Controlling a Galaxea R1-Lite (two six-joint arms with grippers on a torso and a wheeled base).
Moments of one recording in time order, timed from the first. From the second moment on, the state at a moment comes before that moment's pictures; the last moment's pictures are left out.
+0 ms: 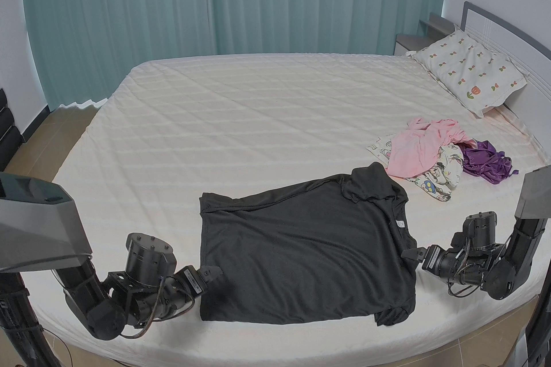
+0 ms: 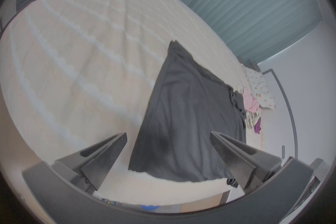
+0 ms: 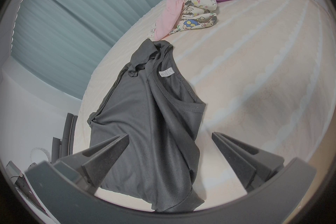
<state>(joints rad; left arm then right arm) -0.48 2.03 -0.30 -0.99 0.08 -0.97 0.13 2.12 -0.27 -1.14 0.15 0.65</state>
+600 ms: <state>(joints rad) -0.54 2.21 -0.29 -1.13 0.10 -0.98 0.14 2.17 -0.25 -1.20 0.16 0.65</state>
